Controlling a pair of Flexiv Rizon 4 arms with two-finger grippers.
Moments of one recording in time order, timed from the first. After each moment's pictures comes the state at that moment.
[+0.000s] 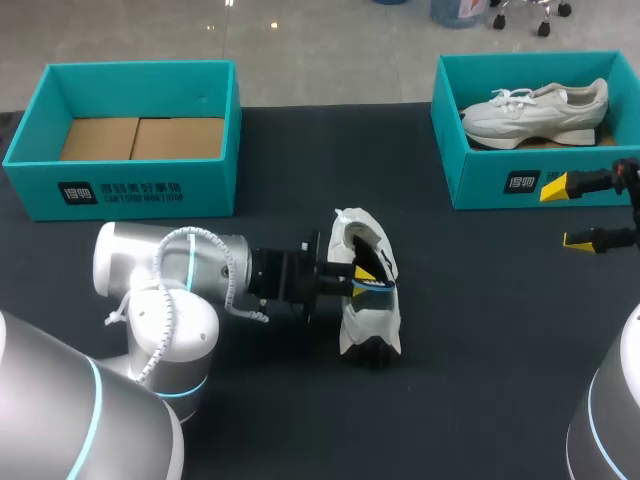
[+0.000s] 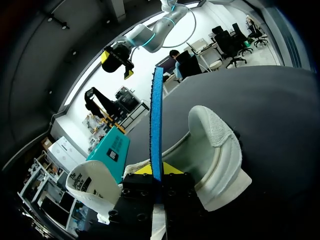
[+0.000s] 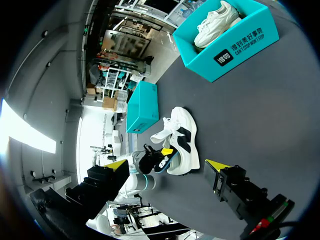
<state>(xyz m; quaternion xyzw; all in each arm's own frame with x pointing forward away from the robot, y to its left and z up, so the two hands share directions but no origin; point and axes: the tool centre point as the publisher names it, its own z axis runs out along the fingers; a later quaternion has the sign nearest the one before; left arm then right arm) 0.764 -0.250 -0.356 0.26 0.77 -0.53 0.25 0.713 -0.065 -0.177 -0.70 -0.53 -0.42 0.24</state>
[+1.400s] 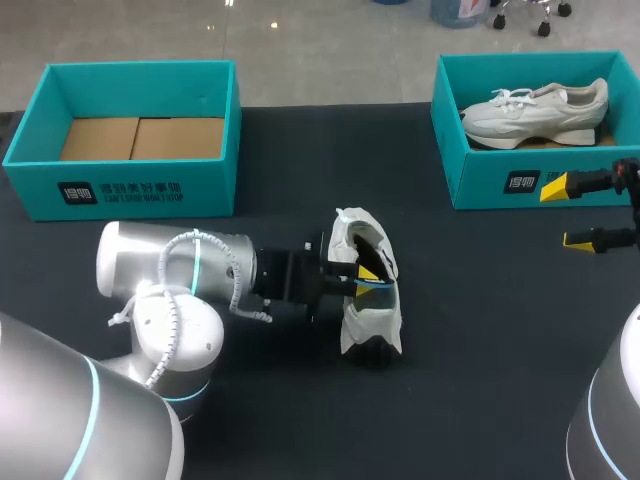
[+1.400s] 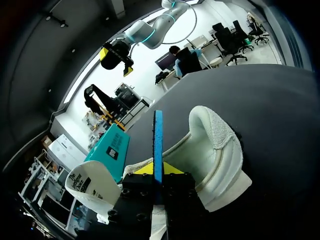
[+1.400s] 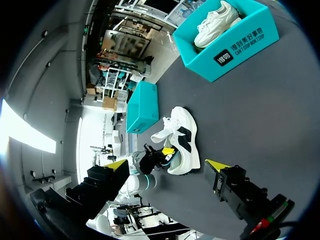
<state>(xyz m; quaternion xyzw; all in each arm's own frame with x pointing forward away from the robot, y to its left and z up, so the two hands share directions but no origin) 0.761 -0.254 -0.357 0.26 0.78 -0.52 0.25 0.713 -0.065 -0.177 -0.70 -0.53 -0.42 0.24</state>
